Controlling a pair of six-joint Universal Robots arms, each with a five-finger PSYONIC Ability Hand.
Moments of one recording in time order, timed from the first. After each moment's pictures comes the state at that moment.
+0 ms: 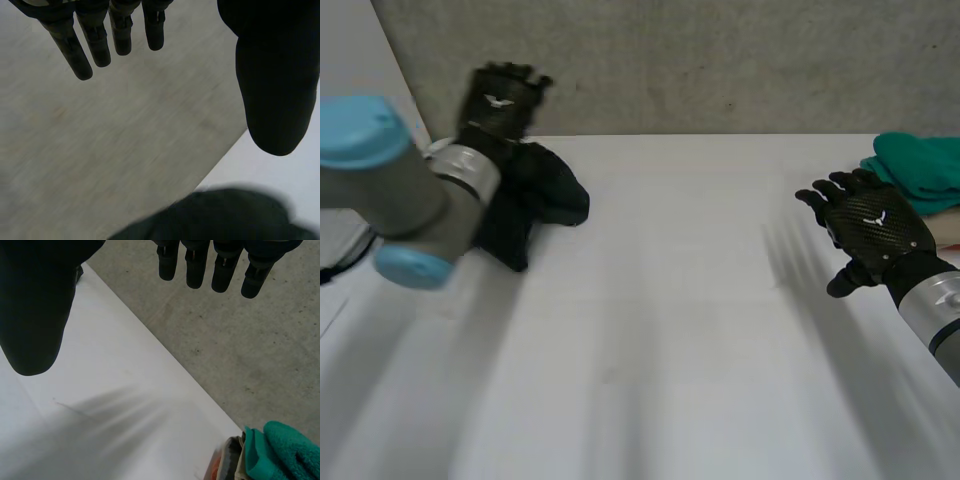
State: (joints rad) left arm 4.40 -2.16 -1.13 3.45 -1.43 3.55; right arm 1.65 -1.46 1.97 -0.41 1.14 2.65; left_hand 0.22 0.23 0.24 0.23 0.06; right_hand 0.23 0.21 0.21 0.21 0.05
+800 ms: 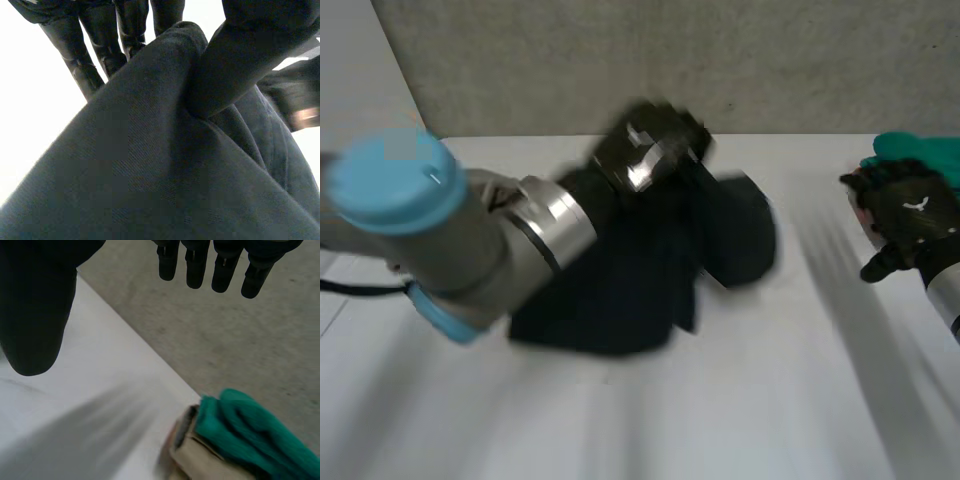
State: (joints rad) left arm 4.13 -2.04 -1.34 3.56 -1.03 3.22; right arm 1.59 -1.47 1.94 -0.41 1.24 2.67; left_hand 1.14 1.20 1.19 1.20 0.98; right_hand 0.23 0.21 0.21 0.21 0.05
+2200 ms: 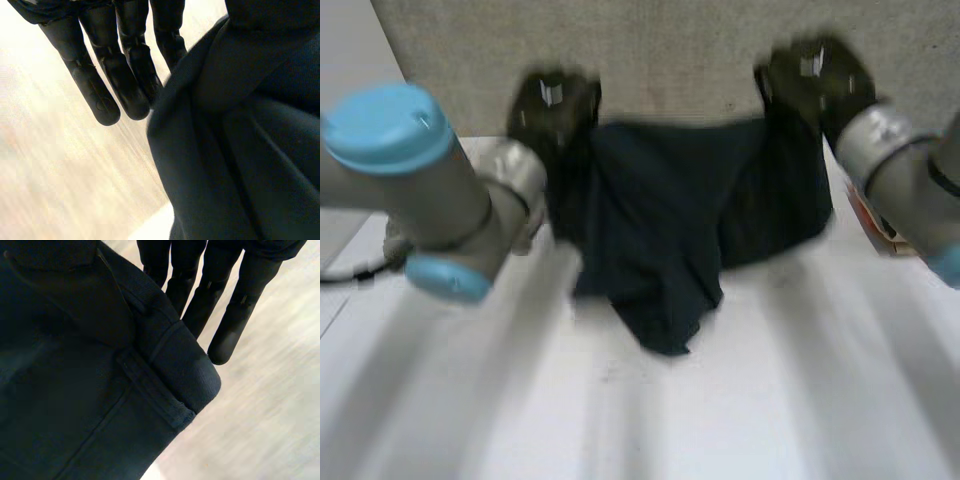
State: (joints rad) left arm 4.21 -2.10 -1.11 3.45 -1.47 3.41; right arm 1.94 -1.21 1.16 -0.16 1.31 2.68; left_hand 1.14 1.20 1.19 1.20 0.97; right_hand 1.11 1.17 1.17 1.20 1.00
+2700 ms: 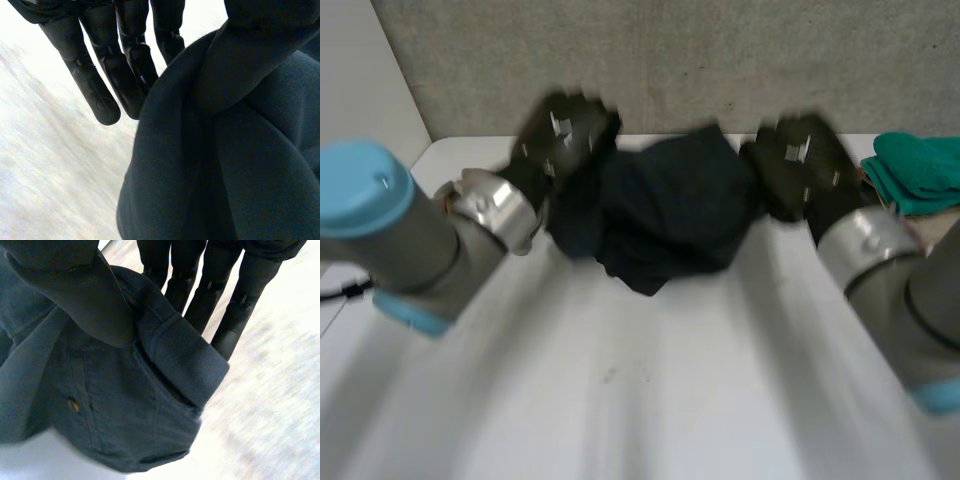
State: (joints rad) left arm 4.28 -1.99 -1.46 3.67 -1.16 3.37; right arm 2.00 -1.40 1.67 -0.35 1.39 2.65; left_hand 1.15 1.20 1.19 1.20 0.97; right_hand 1.11 1.17 1.19 1.20 1.00
